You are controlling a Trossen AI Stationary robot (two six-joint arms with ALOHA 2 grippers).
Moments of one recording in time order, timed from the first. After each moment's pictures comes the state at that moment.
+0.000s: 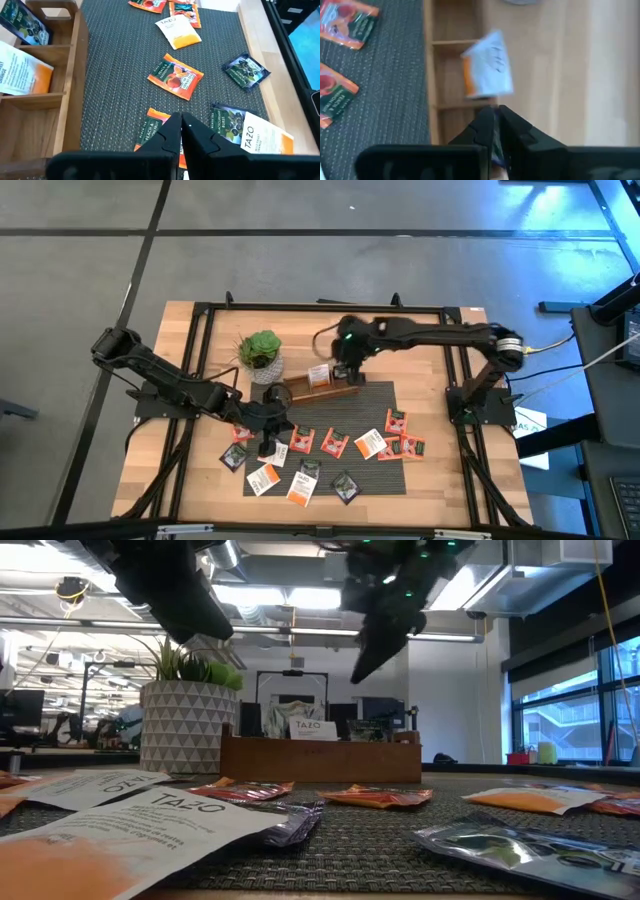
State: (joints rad) left arm -0.39 1.32 0.74 -0.10 -0.27 -0.41; right arm -0.24 1.69 1.34 -0.63 -0.07 -0.34
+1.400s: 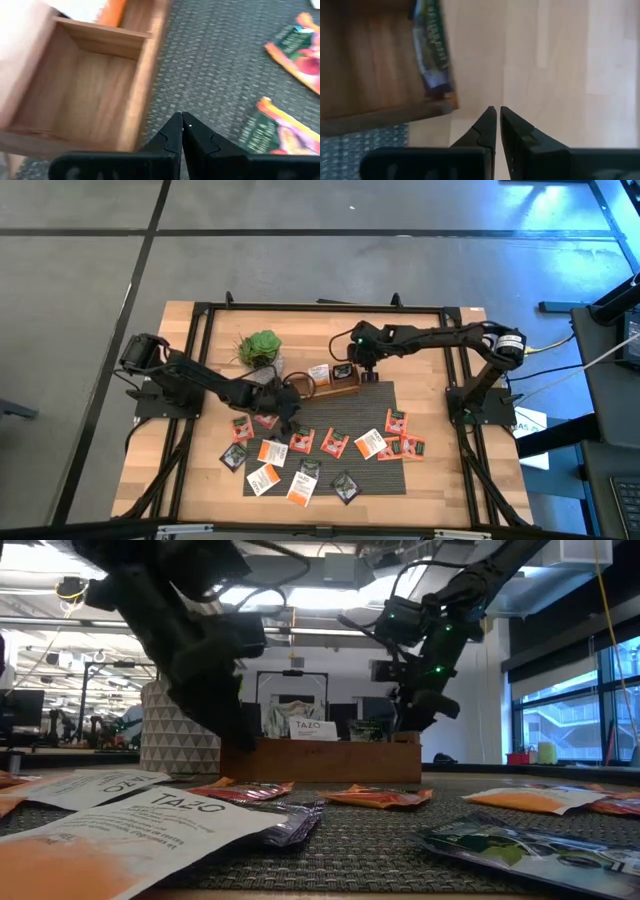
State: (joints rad) left arm -0.19 1.60 0.74 -0.08 -0.32 -0.54; right arm -0.35 1.70 0.99 -0.38 0.02 -0.47
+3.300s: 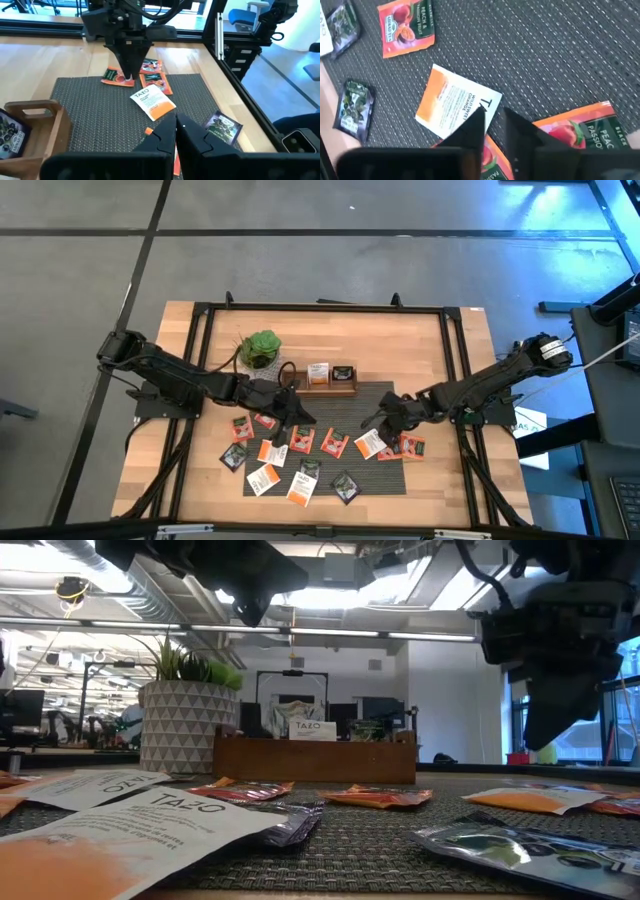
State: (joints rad) left arm -0.21 1.40 0.75 0.29 -0.01 -0.14; right arm 0.34 1.32 0.62 -0.35 0.10 1.00
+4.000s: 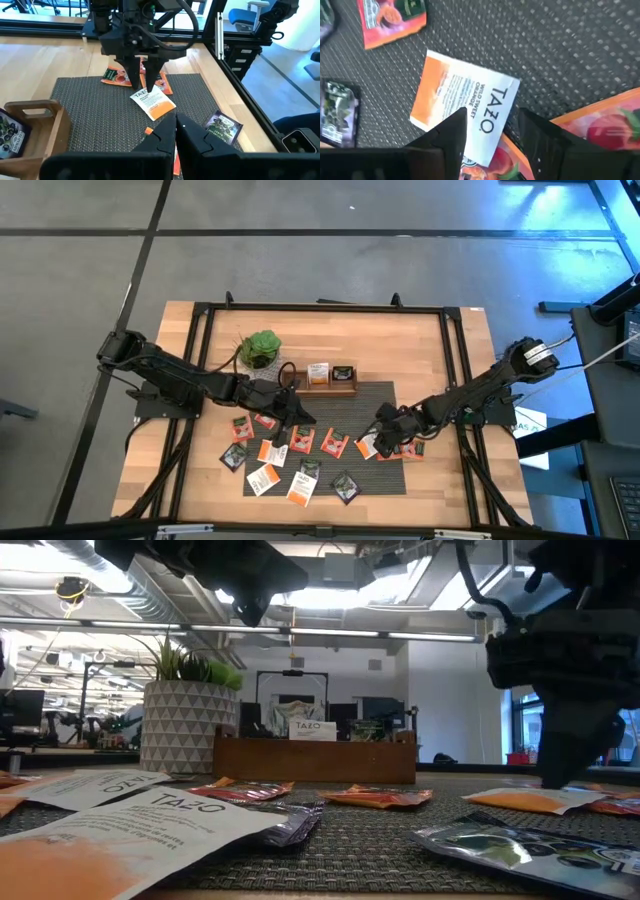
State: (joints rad) left arm -0.21 1.40 0.75 0.29 -0.02 -0.14; right arm 0.44 1.48 0.62 -0.22 0.13 1.12
